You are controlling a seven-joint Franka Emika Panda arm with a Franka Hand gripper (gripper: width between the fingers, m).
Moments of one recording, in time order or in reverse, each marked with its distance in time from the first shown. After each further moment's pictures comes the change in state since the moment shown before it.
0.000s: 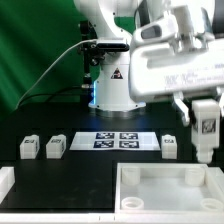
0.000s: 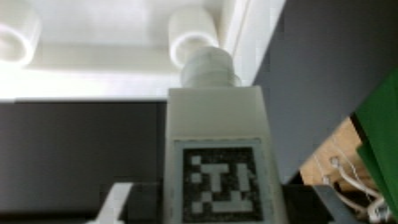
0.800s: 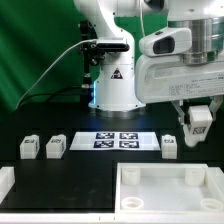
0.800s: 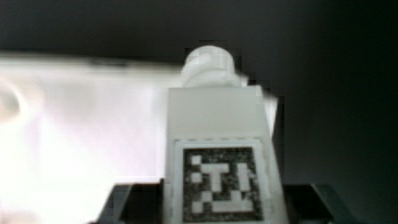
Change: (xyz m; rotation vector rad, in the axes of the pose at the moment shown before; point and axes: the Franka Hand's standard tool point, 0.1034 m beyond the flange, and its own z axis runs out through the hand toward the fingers) arm -0.037 -0.007 -0.016 0.007 -0.492 0.030
